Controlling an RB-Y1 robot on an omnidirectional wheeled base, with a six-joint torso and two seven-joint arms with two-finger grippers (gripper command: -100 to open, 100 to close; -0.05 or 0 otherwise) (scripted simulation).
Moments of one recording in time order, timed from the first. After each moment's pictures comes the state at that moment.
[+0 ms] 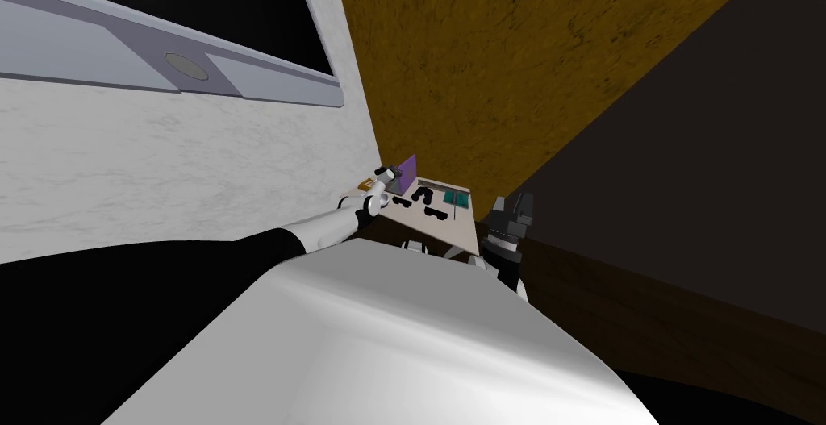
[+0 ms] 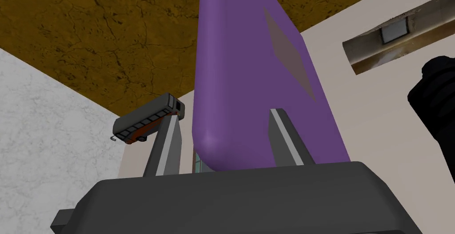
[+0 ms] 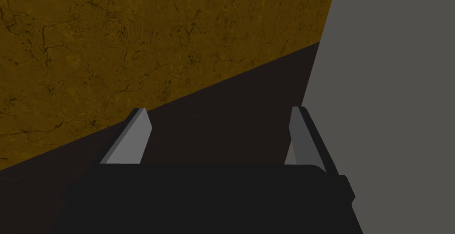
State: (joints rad) left arm -0.96 0.18 0.46 -0.59 0.53 0.24 0.31; right arm 0.55 0.03 -0.05 -2.23 0.06 -0.60 -0.02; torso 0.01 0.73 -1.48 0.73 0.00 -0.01
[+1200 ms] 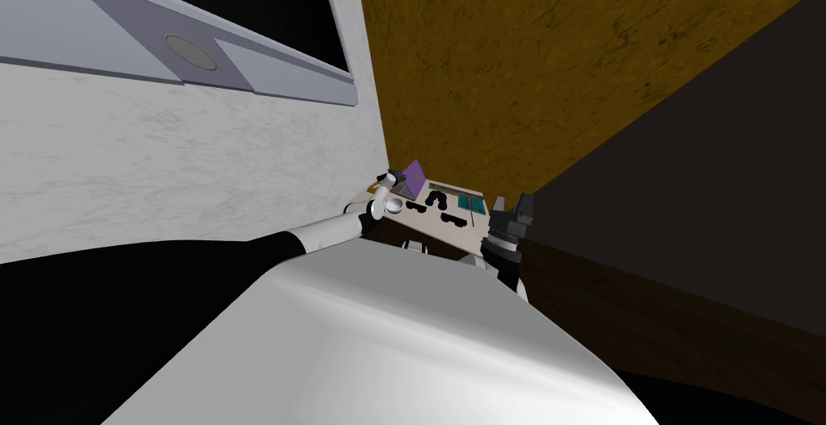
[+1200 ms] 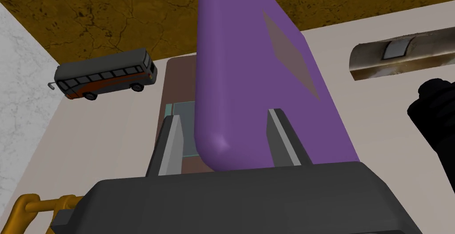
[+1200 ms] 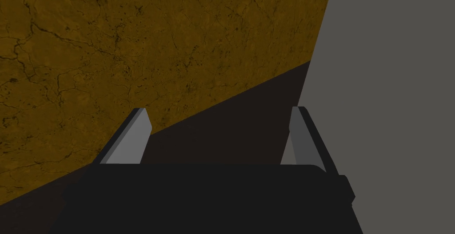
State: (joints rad) left arm -0.92 0.09 0.58 -0.62 0.63 0.31 0.42; right arm 0.55 0.03 -0.05 -2.23 0.06 -0.60 -0.02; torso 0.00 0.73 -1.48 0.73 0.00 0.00
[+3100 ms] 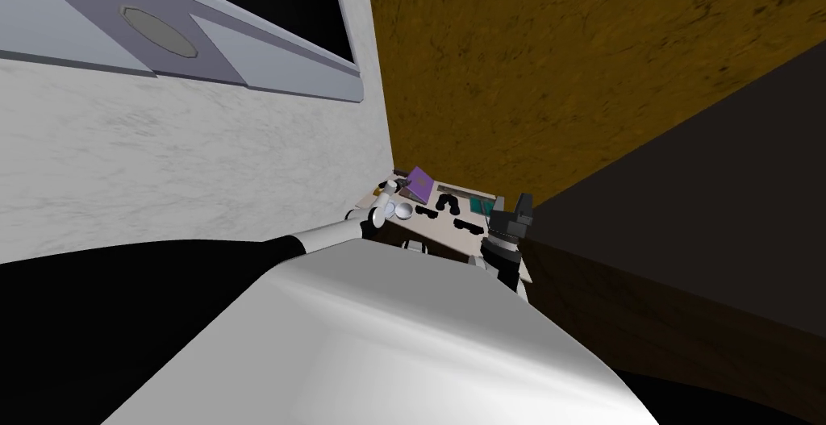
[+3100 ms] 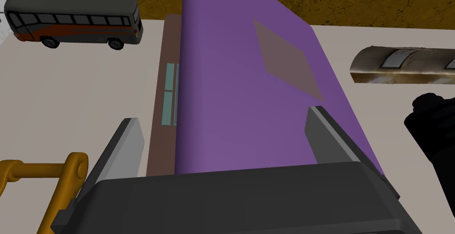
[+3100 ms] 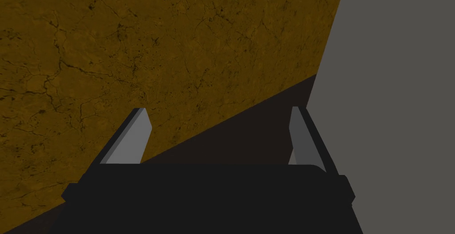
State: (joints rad) left arm -0.82 0.04 0.52 -0.66 0.82 0.34 0.52; right arm 0.55 0.03 -0.05 -2.23 0.06 -0.60 -0.02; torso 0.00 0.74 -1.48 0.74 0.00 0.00
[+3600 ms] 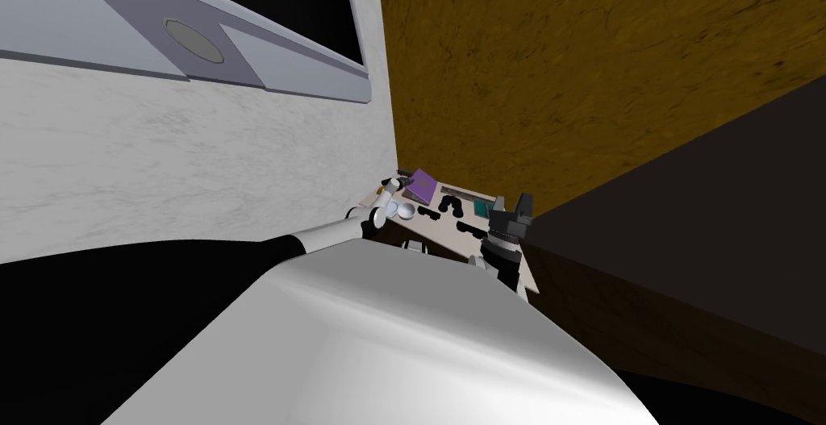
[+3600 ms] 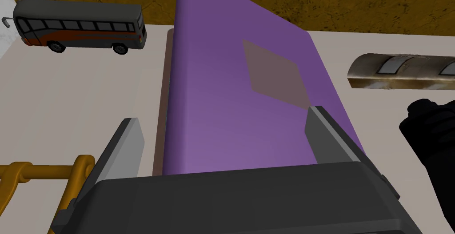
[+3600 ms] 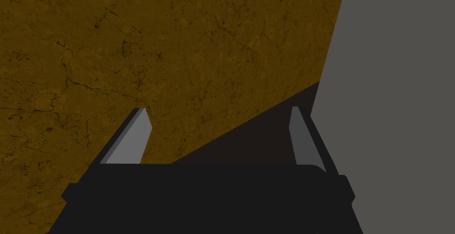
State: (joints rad) left arm -0.84 0.04 0.44 -0.68 0.77 0.36 0.64; right arm 0.55 0.03 -0.05 -2.23 0.06 -0.60 -0.02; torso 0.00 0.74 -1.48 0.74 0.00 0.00
